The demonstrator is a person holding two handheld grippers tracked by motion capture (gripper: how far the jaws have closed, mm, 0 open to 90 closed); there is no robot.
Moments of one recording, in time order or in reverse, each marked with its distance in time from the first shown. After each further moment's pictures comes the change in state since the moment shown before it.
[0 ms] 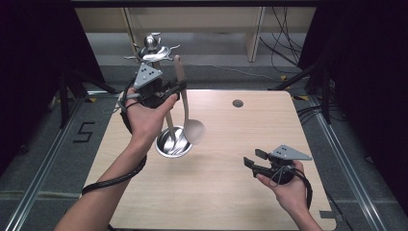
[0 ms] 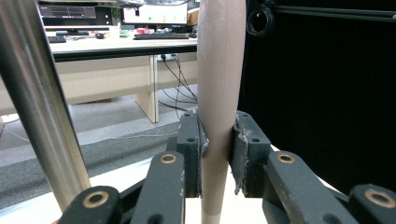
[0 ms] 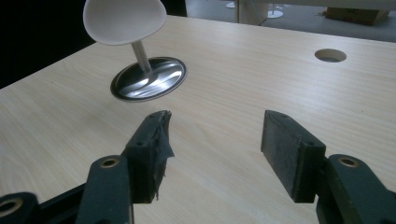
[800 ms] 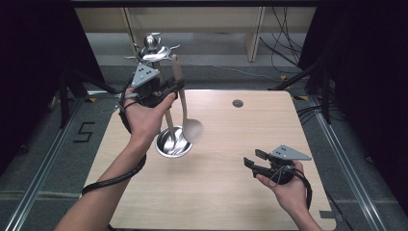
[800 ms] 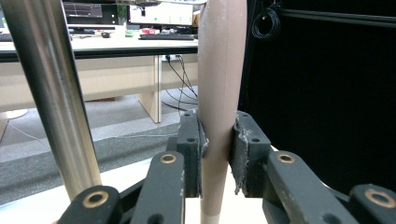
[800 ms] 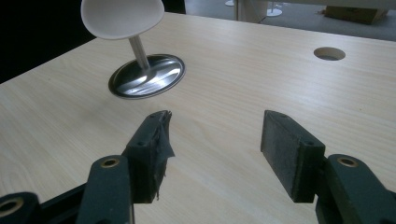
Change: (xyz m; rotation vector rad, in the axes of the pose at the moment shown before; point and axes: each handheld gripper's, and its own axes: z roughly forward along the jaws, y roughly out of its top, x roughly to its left) left arm 0.004 -0.001 0.000 -0.008 0.016 -0.025; right arm 0.002 -0.002 0.001 0.007 -0.001 0.015
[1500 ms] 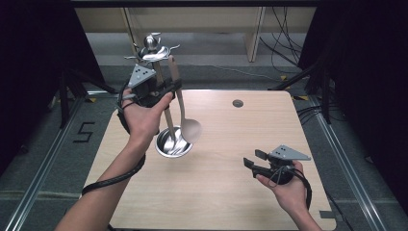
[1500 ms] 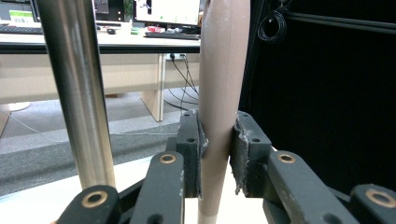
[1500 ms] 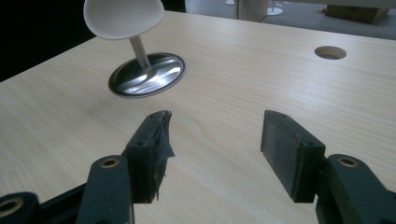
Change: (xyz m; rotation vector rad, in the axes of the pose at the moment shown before) left arm 0.008 -0.004 0.000 -0.005 0.018 -0.038; right arm 0.001 0.000 0.001 0.005 0.005 0.014
